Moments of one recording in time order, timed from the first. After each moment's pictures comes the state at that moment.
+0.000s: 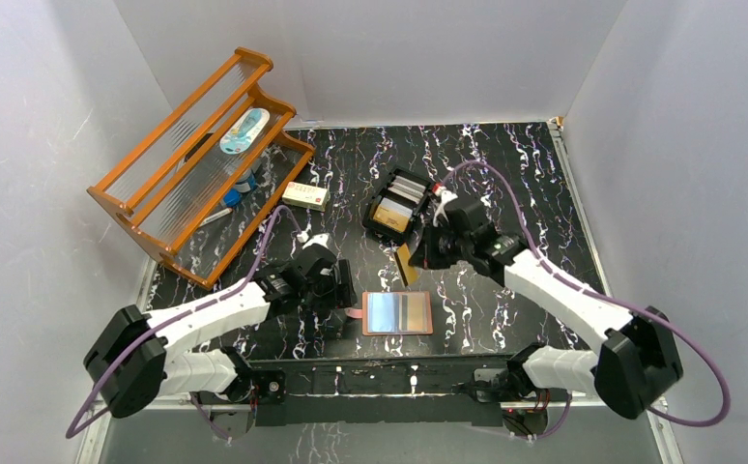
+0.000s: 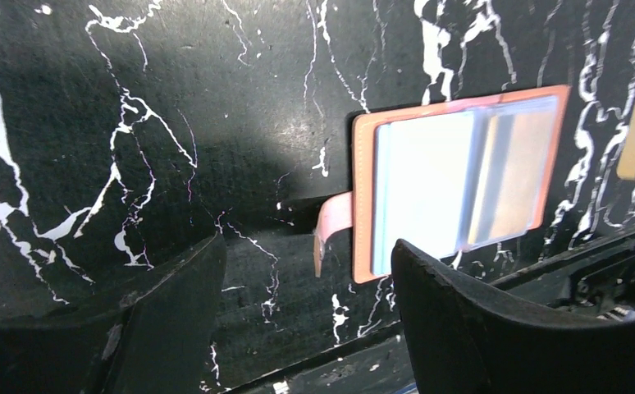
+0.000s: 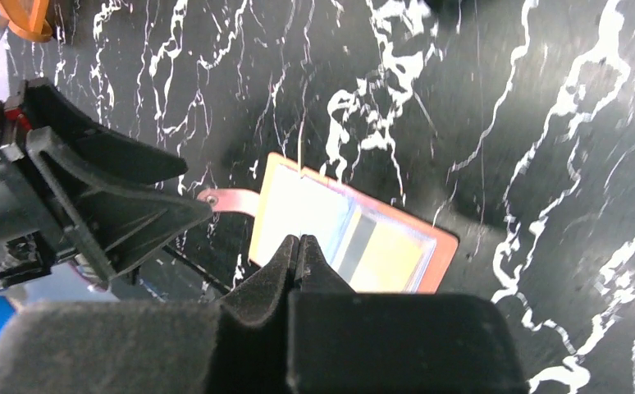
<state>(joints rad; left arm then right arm) -0.84 1.18 0.63 -0.39 -0.08 -0.84 0.63 1.20 0.84 -0.39 -0.24 0.53</state>
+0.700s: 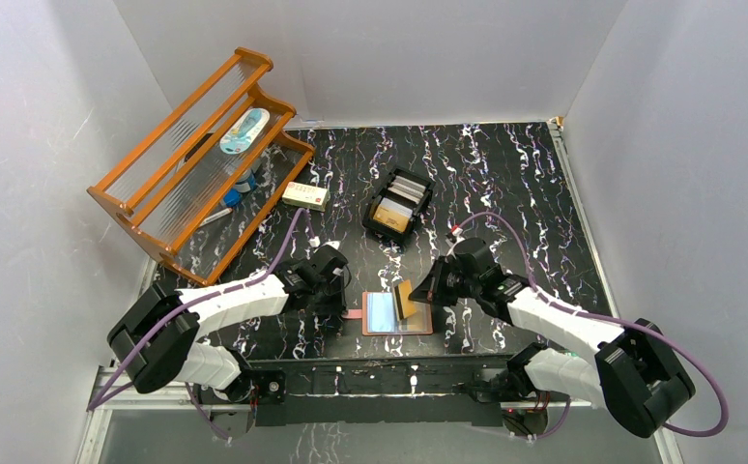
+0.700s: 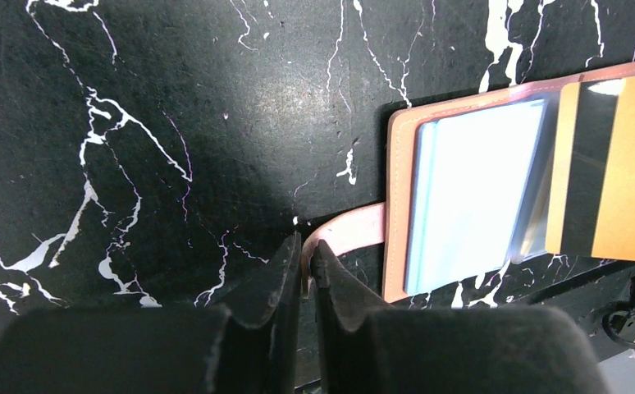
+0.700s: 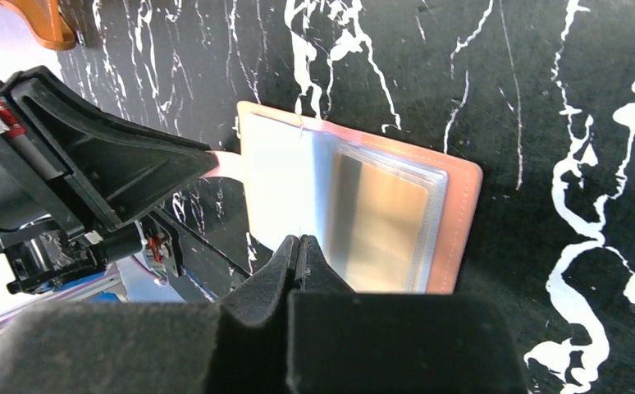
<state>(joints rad) -0.84 1.35 0.64 -0.36 -0.04 -0.79 0.64 1.09 0.44 -0.07 -0.33 0.89</state>
